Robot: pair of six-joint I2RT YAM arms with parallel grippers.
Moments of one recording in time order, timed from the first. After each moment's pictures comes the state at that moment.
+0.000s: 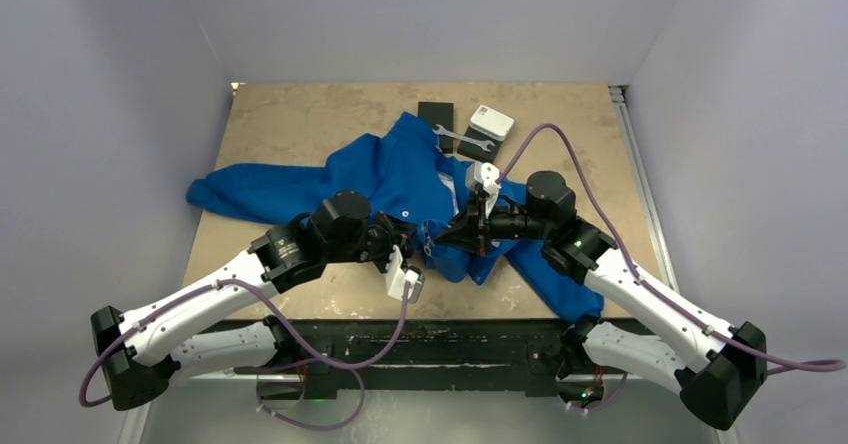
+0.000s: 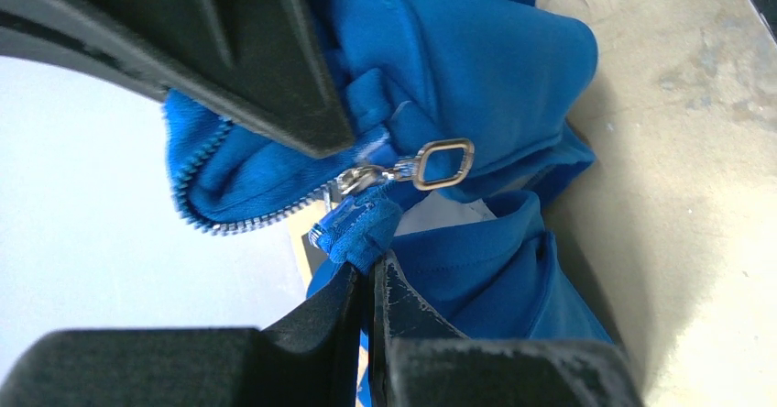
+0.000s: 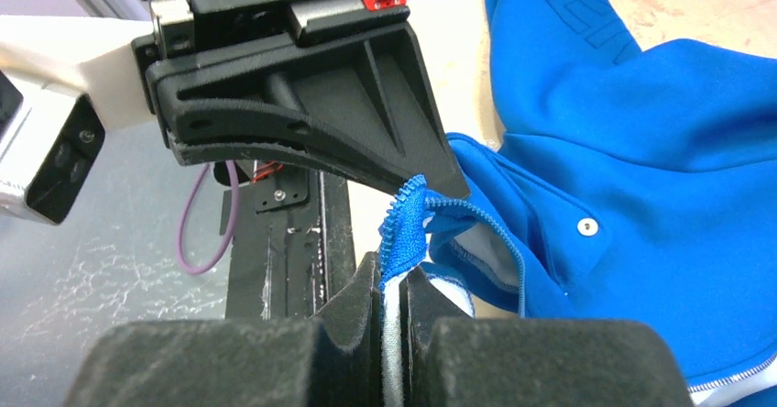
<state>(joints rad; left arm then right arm) -0.95 0.97 0.93 -0.47 0.25 1.28 0.69 0.97 0.80 -0.02 -0.74 0.07</state>
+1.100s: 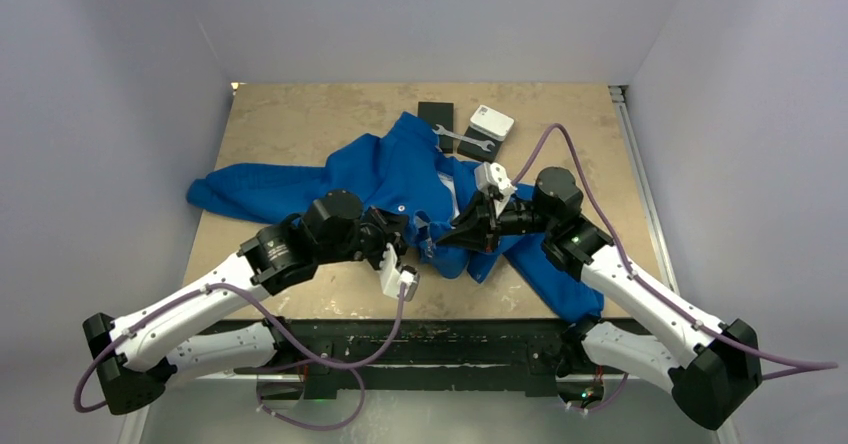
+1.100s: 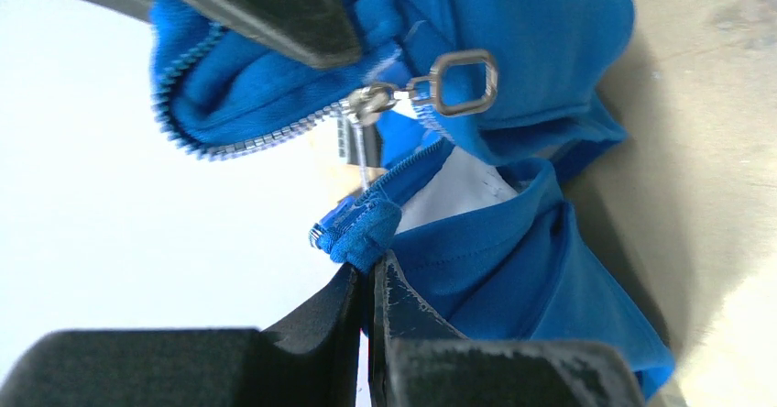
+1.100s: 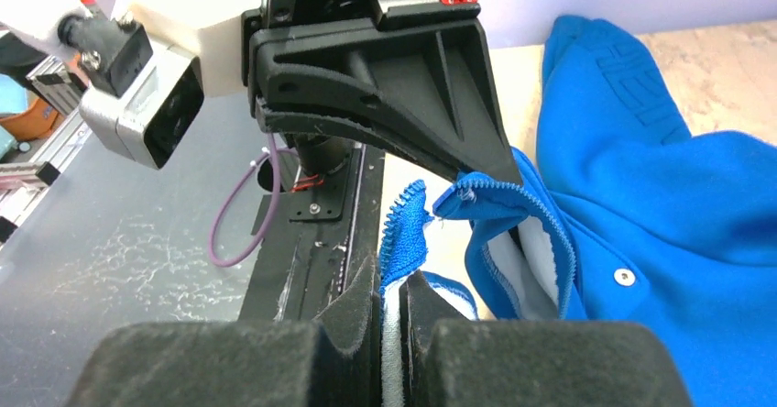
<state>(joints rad) -0.95 0.96 0.96 -0.55 0.17 1.35 0.62 1.00 0.75 0.17 -0.99 0.08</state>
